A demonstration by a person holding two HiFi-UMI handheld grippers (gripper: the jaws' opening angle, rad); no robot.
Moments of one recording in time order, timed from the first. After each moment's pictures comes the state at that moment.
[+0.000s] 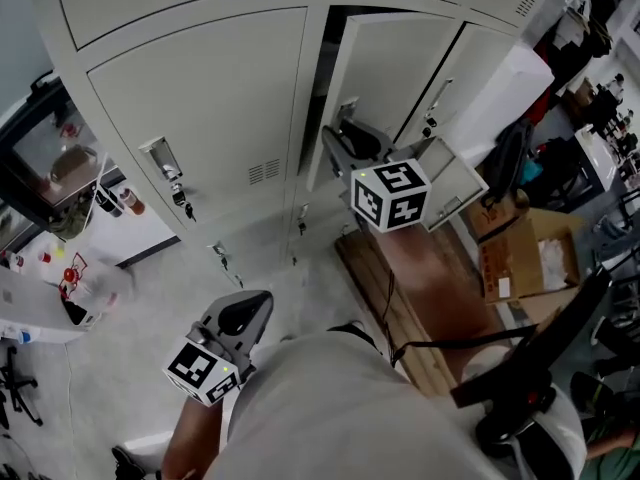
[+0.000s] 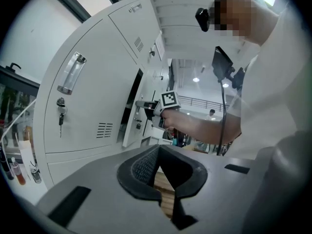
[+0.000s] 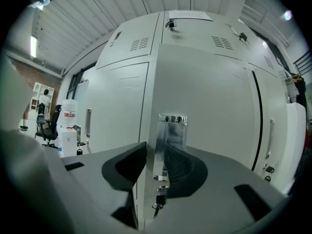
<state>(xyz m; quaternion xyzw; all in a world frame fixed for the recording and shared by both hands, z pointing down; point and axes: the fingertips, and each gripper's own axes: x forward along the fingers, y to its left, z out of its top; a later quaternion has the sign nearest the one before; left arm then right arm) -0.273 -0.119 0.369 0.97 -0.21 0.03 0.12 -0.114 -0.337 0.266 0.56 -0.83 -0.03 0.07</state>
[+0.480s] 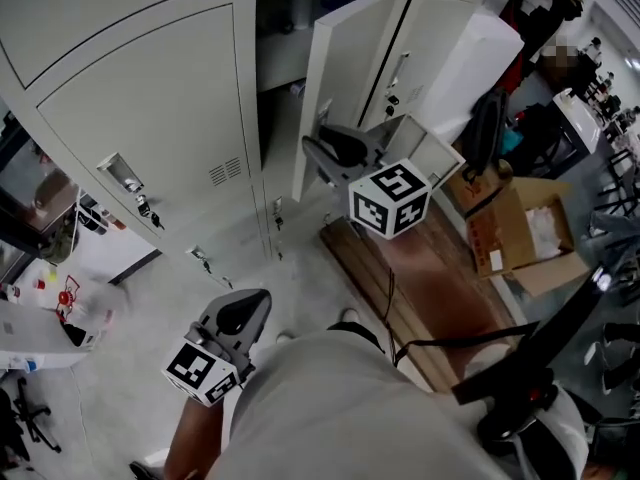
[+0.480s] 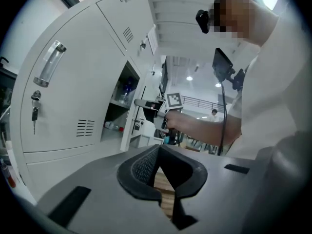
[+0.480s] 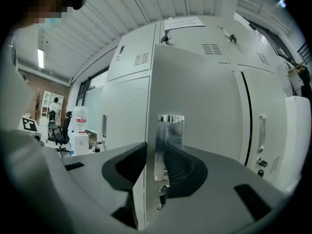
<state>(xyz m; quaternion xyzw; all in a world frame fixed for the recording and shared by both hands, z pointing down) -0.227 -0.103 0.367 0.98 -0.16 0.04 0.11 -0.083 -0.285 0.267 0.52 -0.85 -0.02 0.05</state>
